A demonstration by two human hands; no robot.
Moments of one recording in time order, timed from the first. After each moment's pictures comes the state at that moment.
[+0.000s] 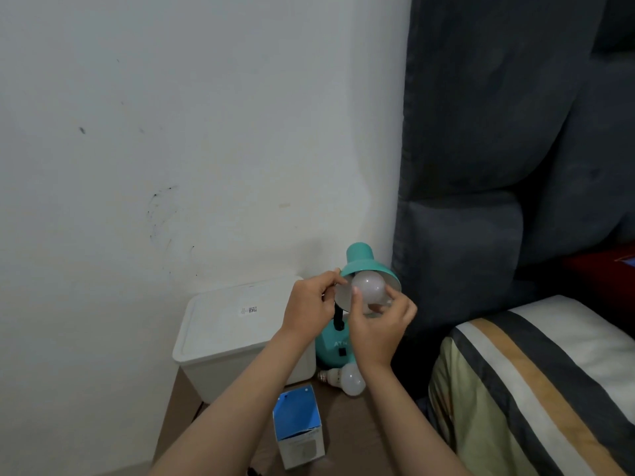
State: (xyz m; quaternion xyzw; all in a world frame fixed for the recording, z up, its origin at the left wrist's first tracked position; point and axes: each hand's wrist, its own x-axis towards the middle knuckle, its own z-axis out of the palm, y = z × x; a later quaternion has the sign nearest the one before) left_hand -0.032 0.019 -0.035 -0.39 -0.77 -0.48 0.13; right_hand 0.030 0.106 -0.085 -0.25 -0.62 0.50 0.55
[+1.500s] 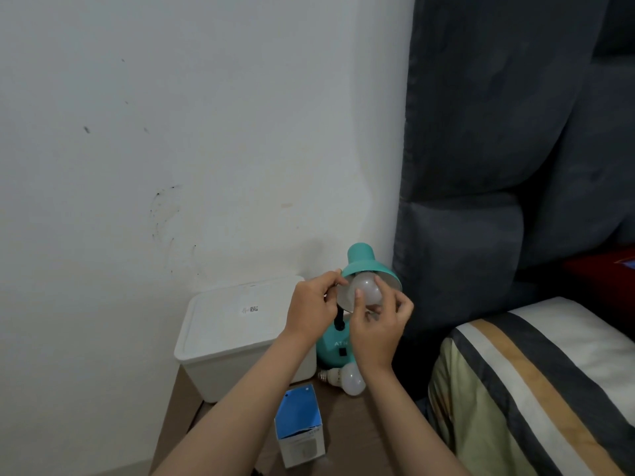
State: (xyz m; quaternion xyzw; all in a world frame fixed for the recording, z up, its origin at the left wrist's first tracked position) left_hand -0.032 0.022 -0.039 -0.38 -0.78 -0.48 0.15; right_hand 0.031 0.105 -0.088 -0.20 -0.66 0.44 0.57
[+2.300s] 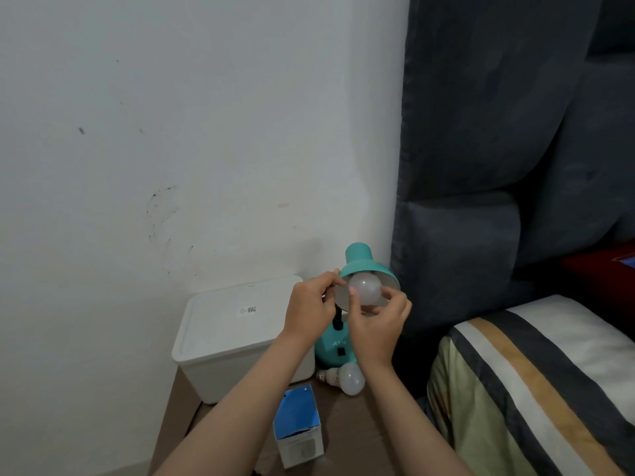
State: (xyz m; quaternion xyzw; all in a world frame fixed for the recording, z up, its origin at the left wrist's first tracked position) left_hand -0.030 0.024 -0.041 -0.38 -0.77 -0.49 0.15; right_hand 0.033 0.110 -0.084 -0.23 -0.64 0.50 0.53
